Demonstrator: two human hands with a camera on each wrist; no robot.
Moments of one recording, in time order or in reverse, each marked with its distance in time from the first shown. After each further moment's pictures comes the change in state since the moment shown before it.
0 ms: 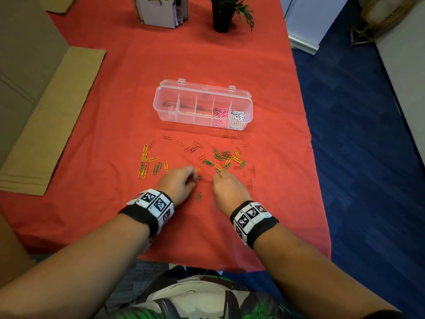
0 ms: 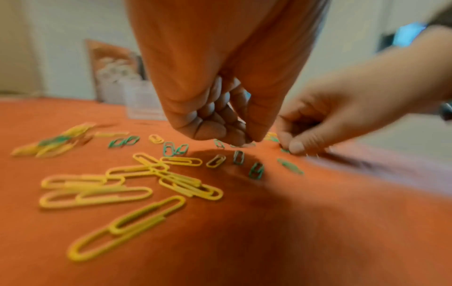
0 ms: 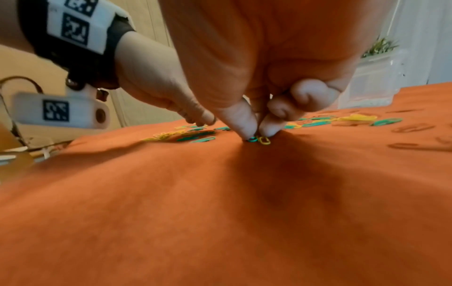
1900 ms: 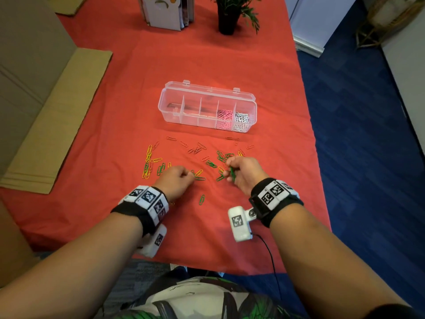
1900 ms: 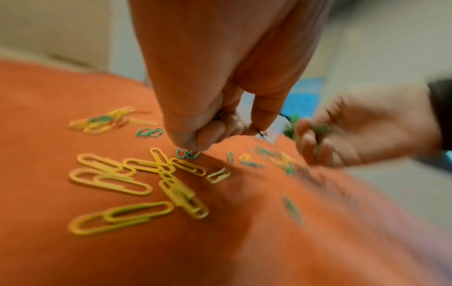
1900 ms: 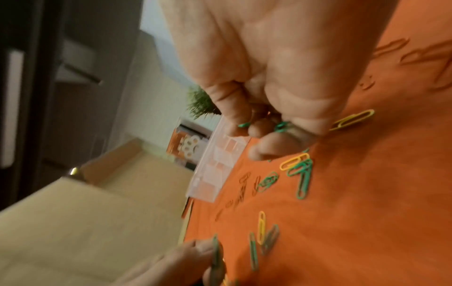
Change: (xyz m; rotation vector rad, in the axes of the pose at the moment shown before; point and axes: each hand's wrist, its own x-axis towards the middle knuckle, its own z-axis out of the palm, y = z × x) left_hand 0.006 -0.003 -0.010 -0.209 0.010 -0.247; right_hand 0.037 0.024 -0.043 1.566 -0.087 0.566
